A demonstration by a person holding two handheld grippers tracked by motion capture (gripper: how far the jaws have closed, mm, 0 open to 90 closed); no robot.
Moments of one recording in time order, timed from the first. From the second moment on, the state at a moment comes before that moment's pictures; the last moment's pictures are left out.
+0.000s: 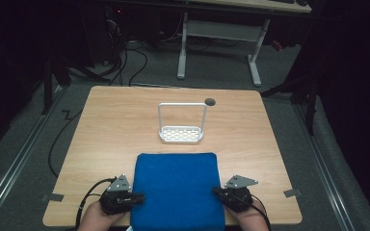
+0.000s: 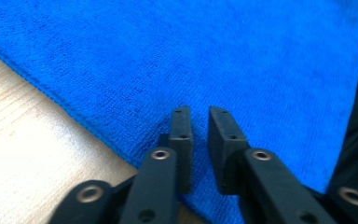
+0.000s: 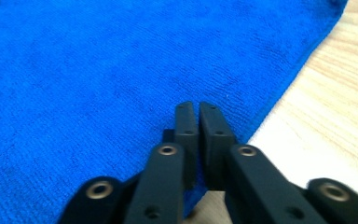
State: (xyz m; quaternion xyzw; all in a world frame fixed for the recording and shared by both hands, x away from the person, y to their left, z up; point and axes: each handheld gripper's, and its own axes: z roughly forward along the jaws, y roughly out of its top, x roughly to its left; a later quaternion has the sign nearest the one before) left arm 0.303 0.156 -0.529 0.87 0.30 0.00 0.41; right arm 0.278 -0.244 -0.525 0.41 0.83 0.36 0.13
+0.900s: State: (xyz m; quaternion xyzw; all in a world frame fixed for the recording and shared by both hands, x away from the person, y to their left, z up) left arm 0.396 0.166 -0.521 0.79 0.44 0.11 0.40; right arm 0.286 -0.250 -0.520 0.42 0.80 0.41 0.14
